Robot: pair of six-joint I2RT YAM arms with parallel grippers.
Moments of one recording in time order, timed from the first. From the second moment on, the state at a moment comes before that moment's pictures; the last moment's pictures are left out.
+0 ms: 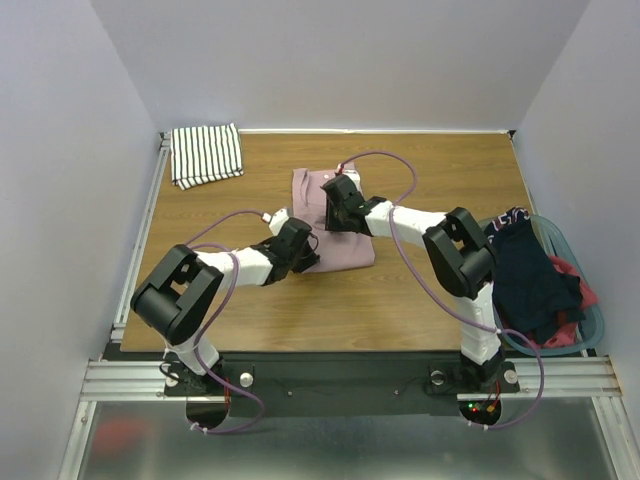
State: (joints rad) left arm -0.67 1.63 0.73 0.10 -0.16 -1.05; right arm 0.68 2.08 1.46 -0.21 0.27 0.58
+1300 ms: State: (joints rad) left arm -0.67 1.54 0.62 0.15 -0.18 -1.13; right arm 0.67 2.16 1.57 -0.25 0.38 0.48
